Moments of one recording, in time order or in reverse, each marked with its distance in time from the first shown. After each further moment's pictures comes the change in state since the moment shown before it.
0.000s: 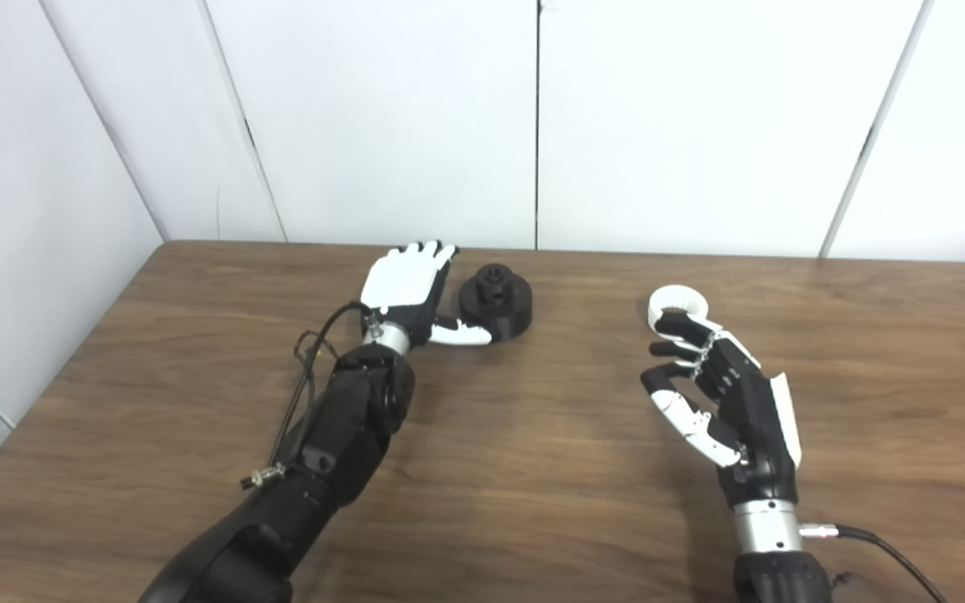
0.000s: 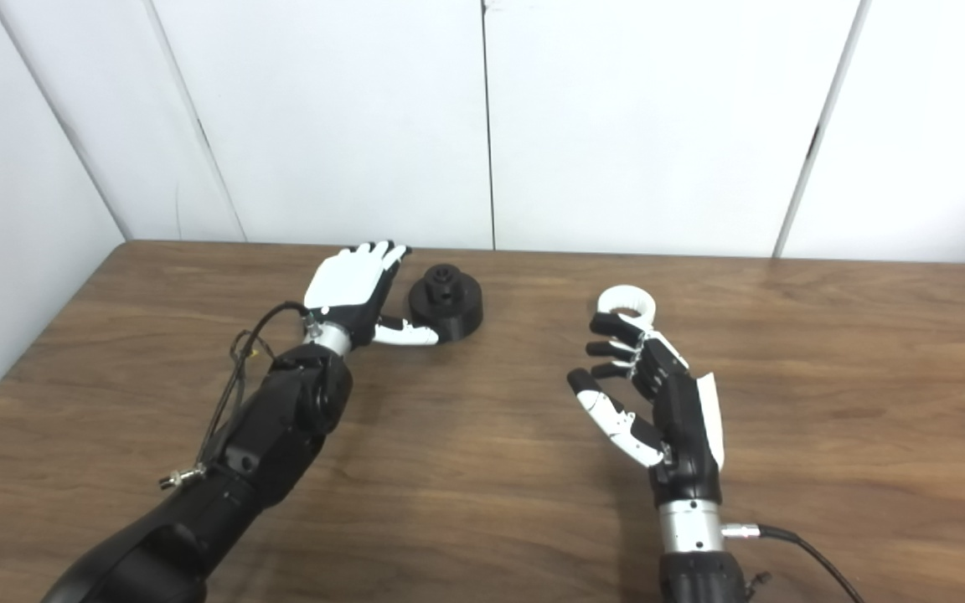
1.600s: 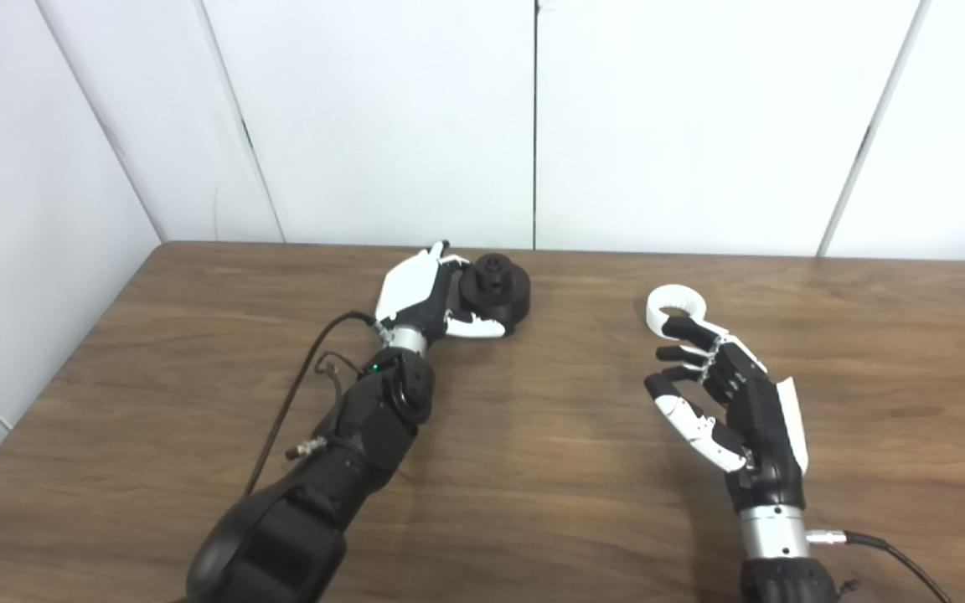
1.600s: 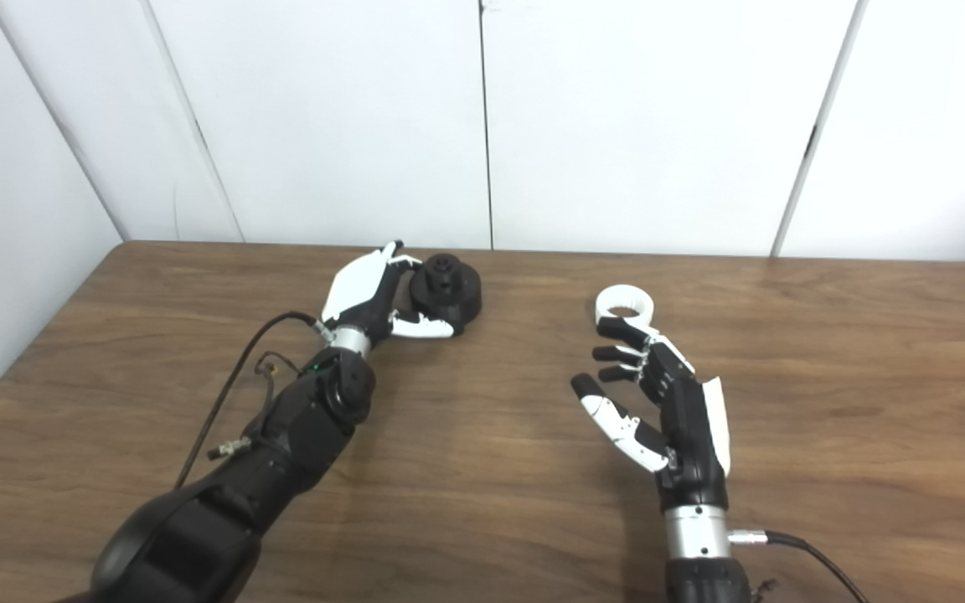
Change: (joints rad) left arm -0.111 -0.110 0.130 0.372 -0.350 -0.249 0.260; right arm 0.022 -0.002 -0.007 -0.029 -0.022 0.006 -0.005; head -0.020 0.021
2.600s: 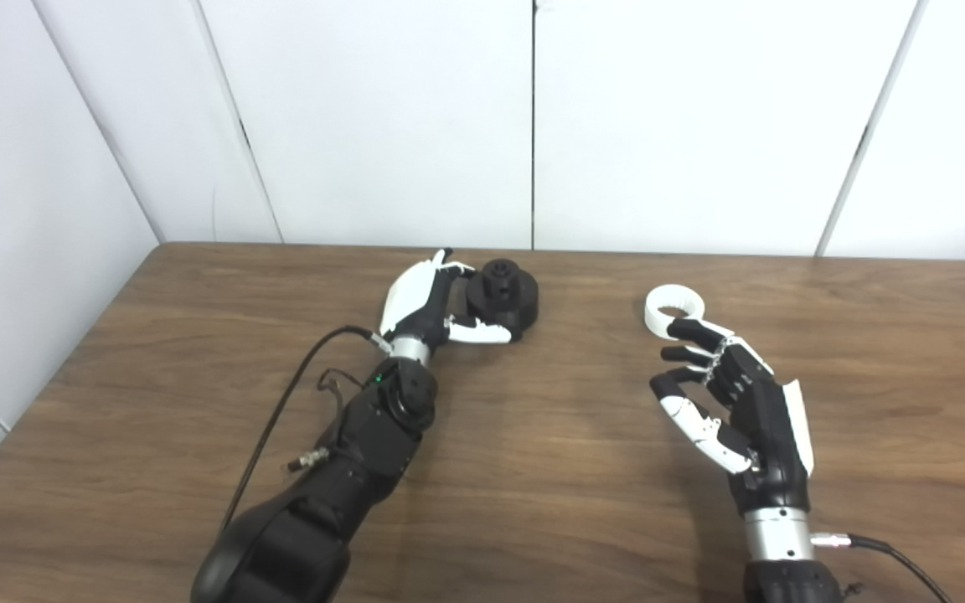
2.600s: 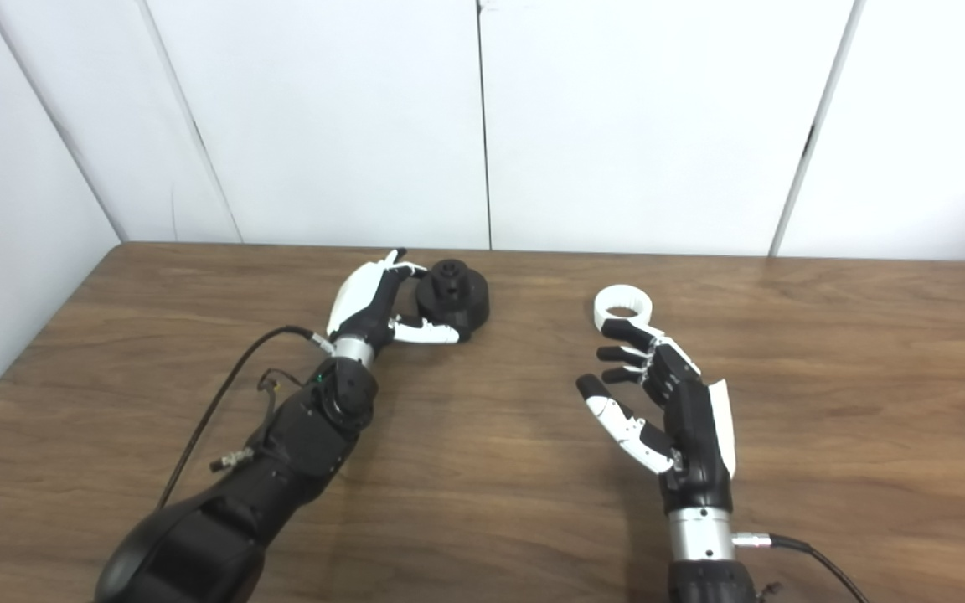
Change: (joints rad) left arm 0.057 -0.011 -0.008 -0.070 -0.077 -0.039 -0.023; right arm 0.001 0.000 -0.007 -0.002 0.026 0.002 0.006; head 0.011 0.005
